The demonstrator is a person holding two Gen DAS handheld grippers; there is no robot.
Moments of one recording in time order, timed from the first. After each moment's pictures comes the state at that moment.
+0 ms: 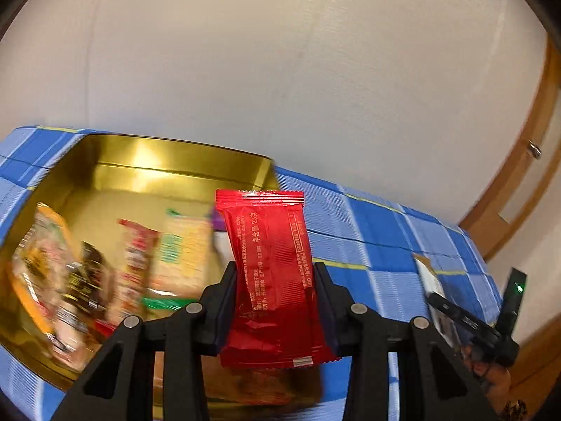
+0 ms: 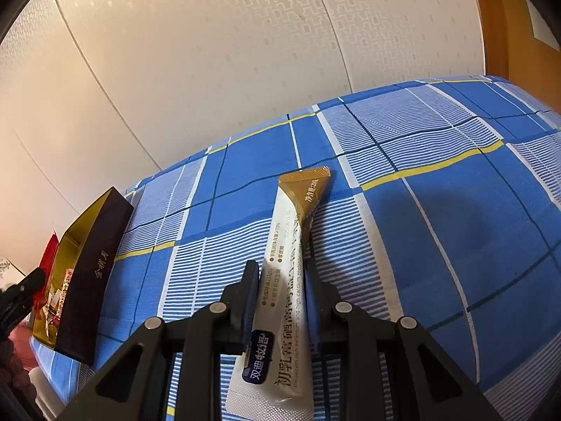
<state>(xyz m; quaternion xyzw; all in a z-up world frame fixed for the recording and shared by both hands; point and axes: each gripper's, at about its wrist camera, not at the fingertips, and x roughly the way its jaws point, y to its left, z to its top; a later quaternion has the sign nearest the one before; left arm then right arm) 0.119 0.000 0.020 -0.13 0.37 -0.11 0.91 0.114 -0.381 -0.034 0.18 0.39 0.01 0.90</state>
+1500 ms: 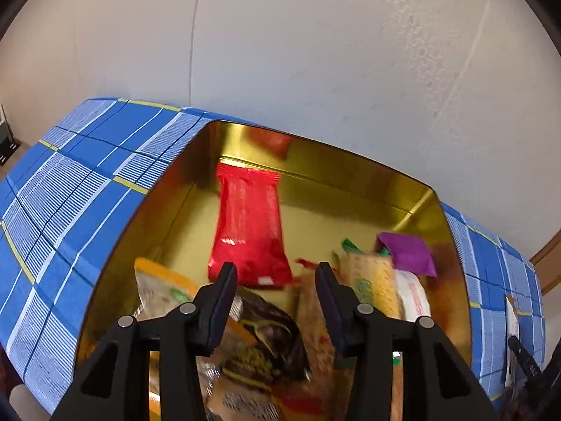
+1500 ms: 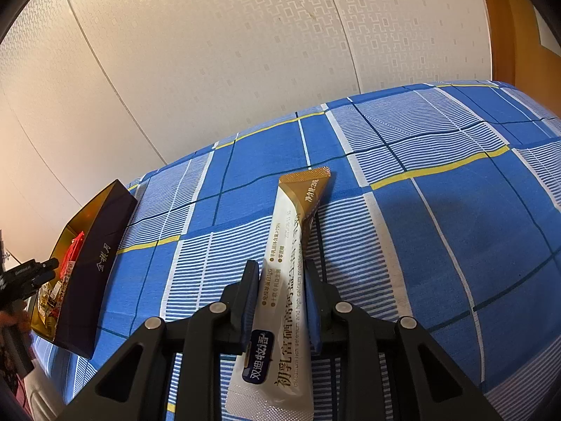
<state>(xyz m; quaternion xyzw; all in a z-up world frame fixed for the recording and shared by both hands) 0.161 0.103 -0.002 -0.13 0.42 0.03 0.90 0.115 -0.378 -0.033 0.17 0.39 0.01 0.90</state>
